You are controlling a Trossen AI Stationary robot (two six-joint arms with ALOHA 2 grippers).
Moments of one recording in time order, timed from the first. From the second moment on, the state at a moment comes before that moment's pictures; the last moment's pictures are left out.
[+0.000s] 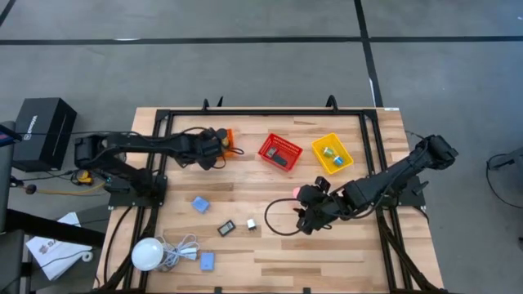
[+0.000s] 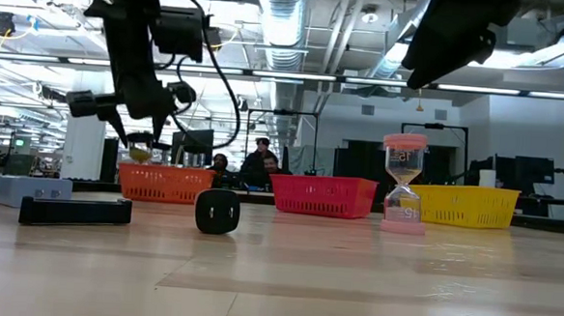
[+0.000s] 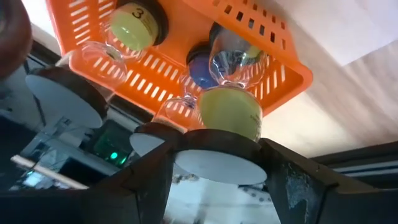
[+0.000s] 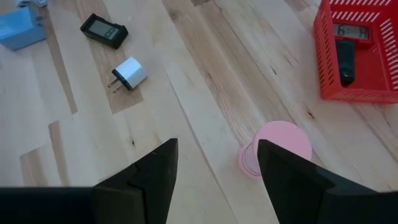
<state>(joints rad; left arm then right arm) 0.26 1.39 0.82 -0.85 -0.70 1.20 0.49 1.49 1.11 -0.69 0.50 0.81</state>
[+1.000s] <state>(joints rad) 0.15 1.42 0.84 -0.79 -0.94 1.18 0.49 1.49 1.11 -0.69 0.49 0.80</state>
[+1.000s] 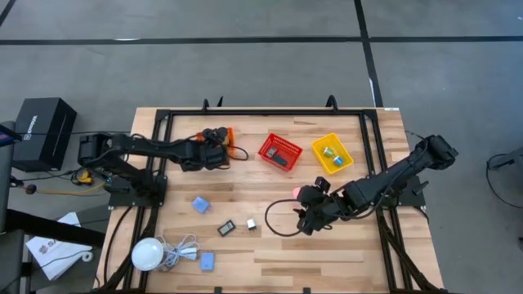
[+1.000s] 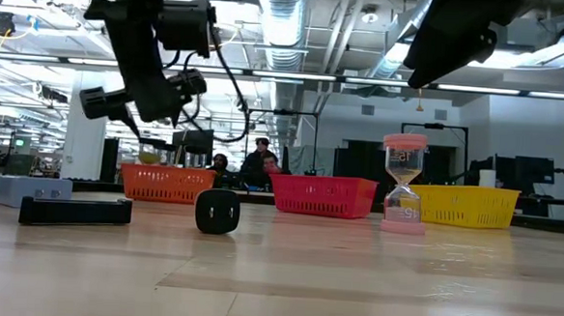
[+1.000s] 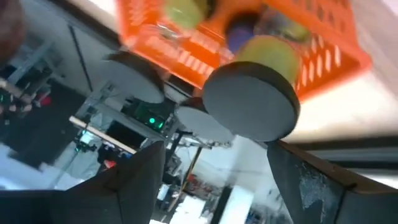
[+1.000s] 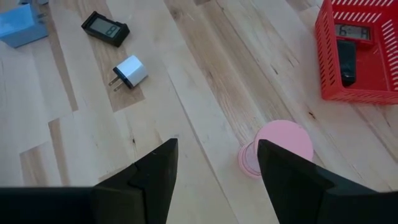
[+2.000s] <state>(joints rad) -0.01 0.92 0.92 -0.45 -0.36 0.19 0.45 1.49 1.11 -0.61 0.50 0.72</state>
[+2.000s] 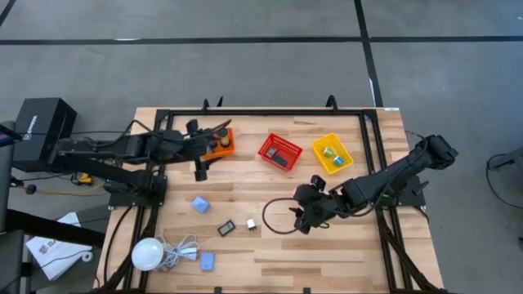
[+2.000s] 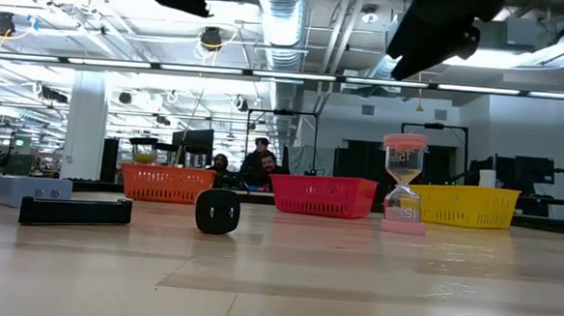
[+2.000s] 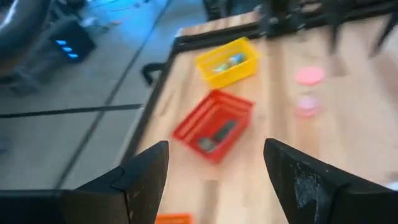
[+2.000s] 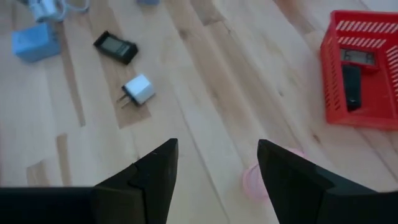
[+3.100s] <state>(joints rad) -0.48 1.27 0.92 -0.37 -0.34 -0.54 0.34 1.49 1.11 -0.59 0.46 0.64</state>
